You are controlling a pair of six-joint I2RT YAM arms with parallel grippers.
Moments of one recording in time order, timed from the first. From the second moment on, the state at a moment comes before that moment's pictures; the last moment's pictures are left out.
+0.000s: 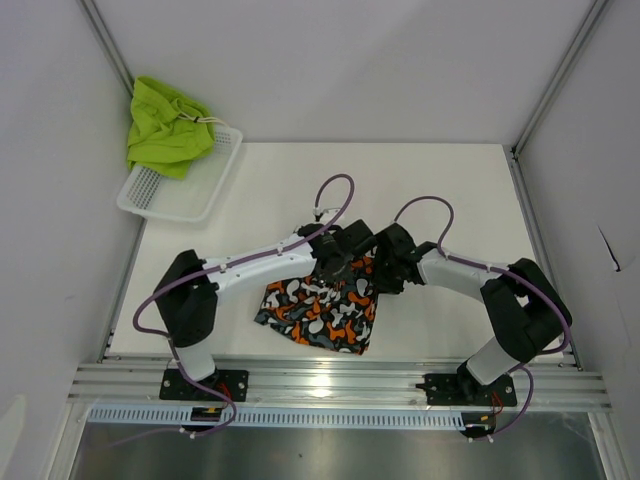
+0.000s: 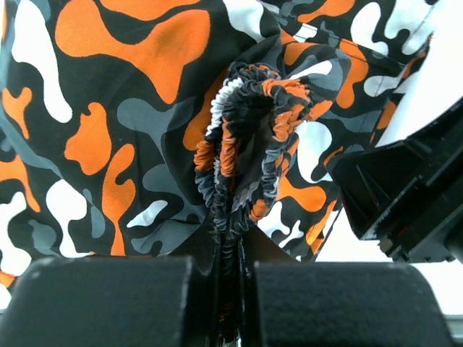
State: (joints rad) left arm -1.01 1.76 1.43 -0.90 -0.44 -1.04; right arm 0.62 1.58 0.85 -0.37 0.01 0.82
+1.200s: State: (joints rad) left arm -1.07 1.85 1.39 -0.72 -0.39 -1.24; right arm 0.54 1.51 0.79 -0.39 0.03 0.82
